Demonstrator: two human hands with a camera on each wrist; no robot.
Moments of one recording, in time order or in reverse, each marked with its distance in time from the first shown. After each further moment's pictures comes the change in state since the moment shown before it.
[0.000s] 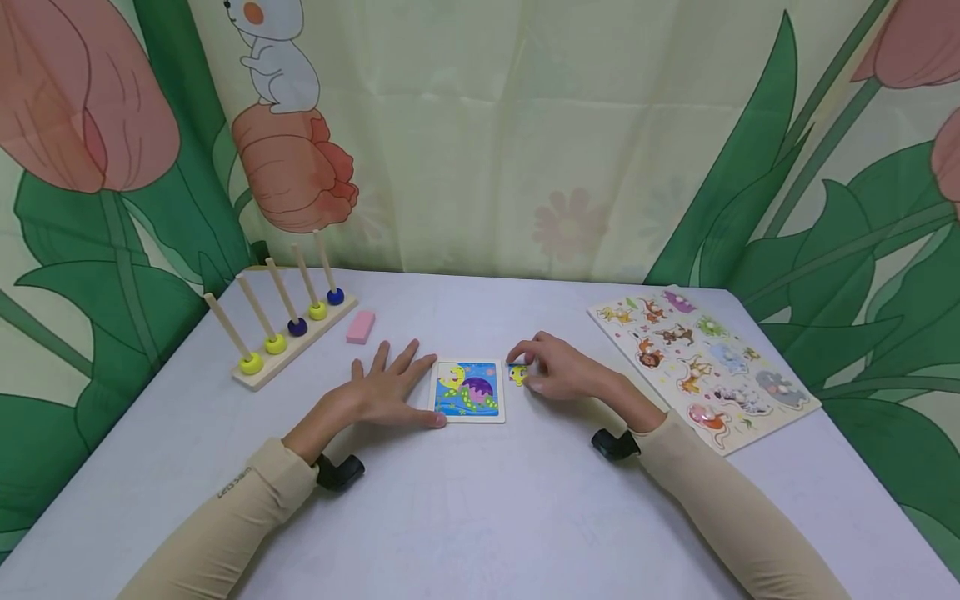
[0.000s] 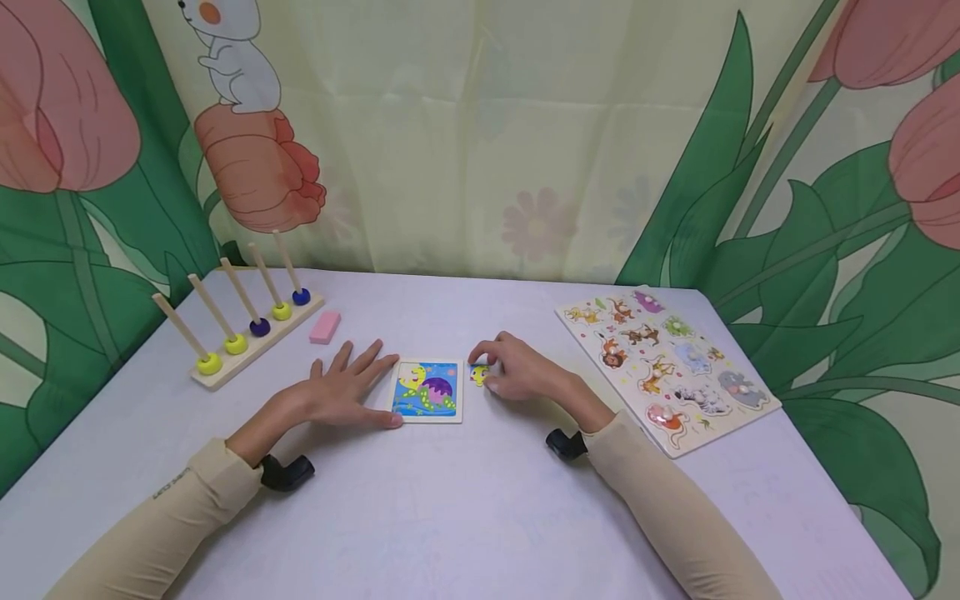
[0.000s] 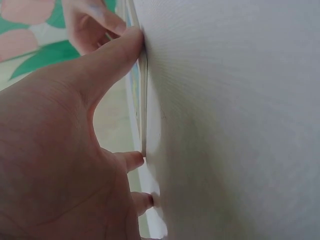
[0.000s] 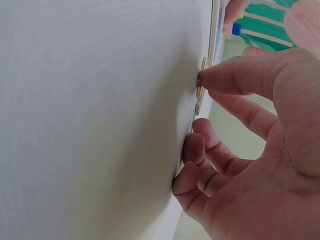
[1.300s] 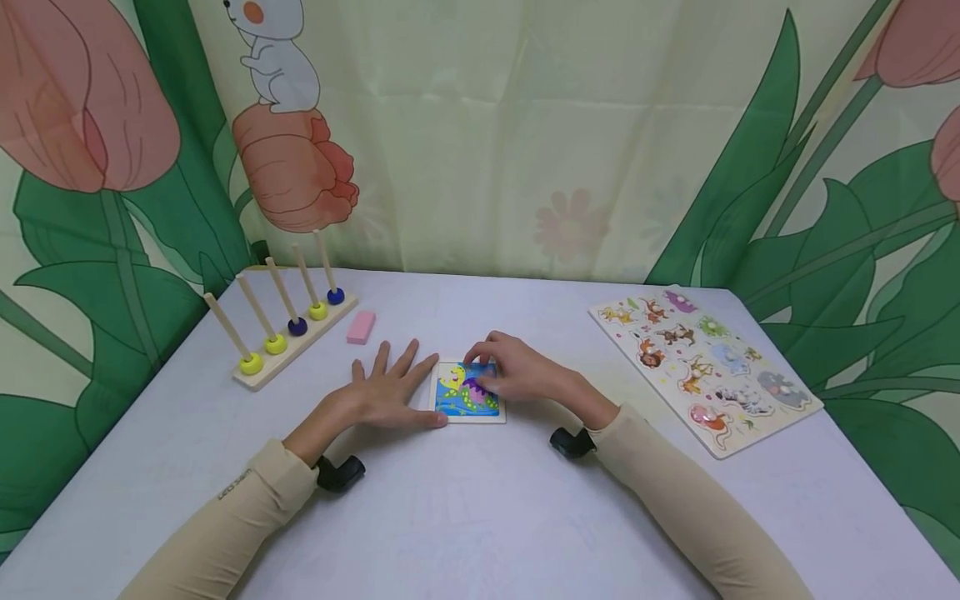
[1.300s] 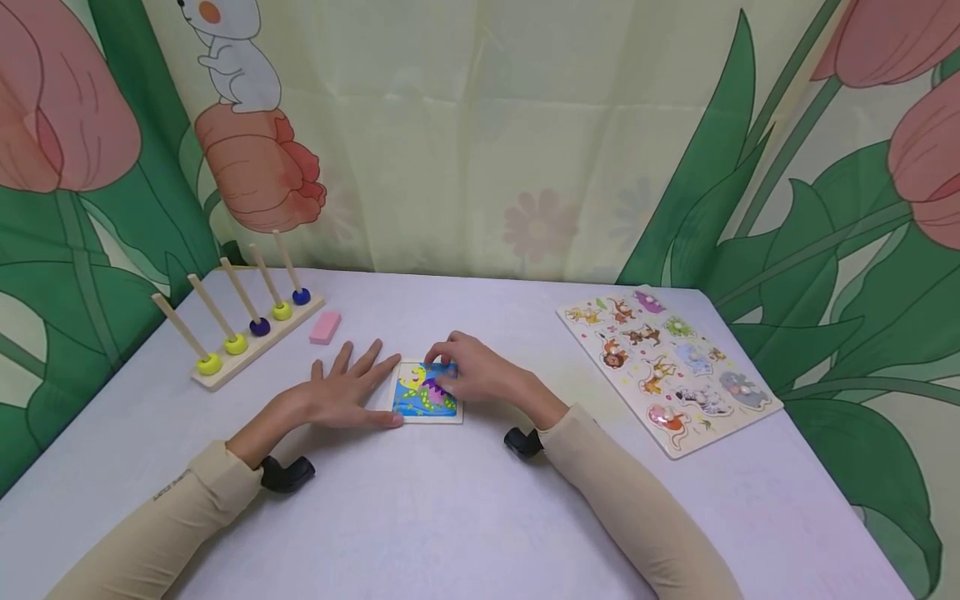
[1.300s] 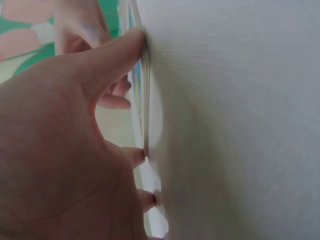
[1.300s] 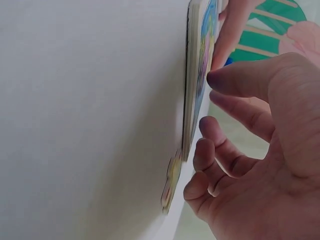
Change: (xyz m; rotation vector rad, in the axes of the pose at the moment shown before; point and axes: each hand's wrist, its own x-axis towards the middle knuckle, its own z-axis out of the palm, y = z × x) left_hand 0.013 -0.010 0.013 0.016 -0.016 -0.011; right_hand 0.032 -0.048 0.020 0.035 0.003 -0.119
